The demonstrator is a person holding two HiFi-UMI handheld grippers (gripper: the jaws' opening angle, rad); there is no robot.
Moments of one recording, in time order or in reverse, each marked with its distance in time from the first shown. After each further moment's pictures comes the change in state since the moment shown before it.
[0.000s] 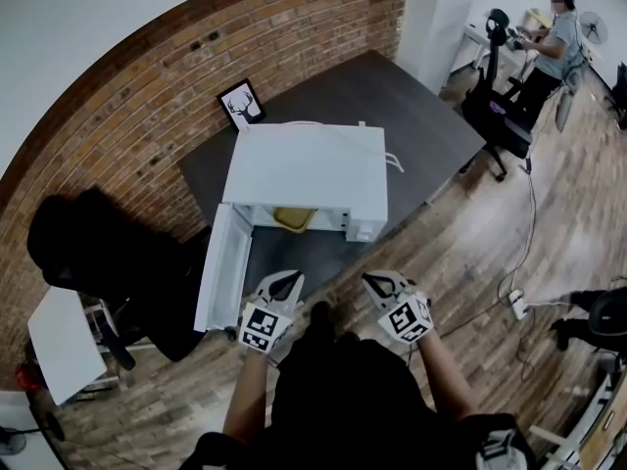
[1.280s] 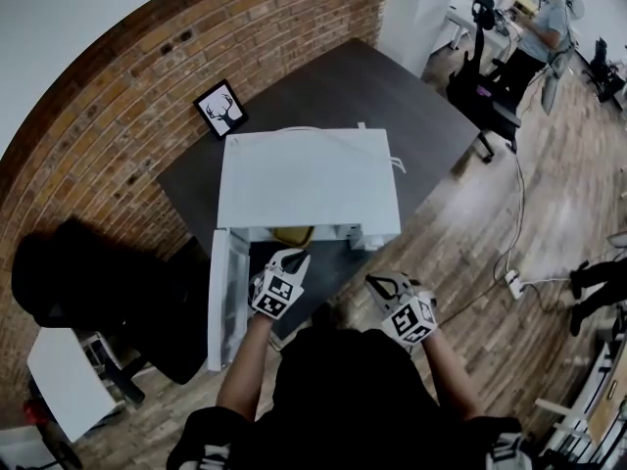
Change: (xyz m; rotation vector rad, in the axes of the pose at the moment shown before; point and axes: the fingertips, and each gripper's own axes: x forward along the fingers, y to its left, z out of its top) left arm 0.119 0.088 -0.078 0.138 0.210 -0.172; right arm 0.056 -0.018 -0.004 -0.041 0.119 -0.031
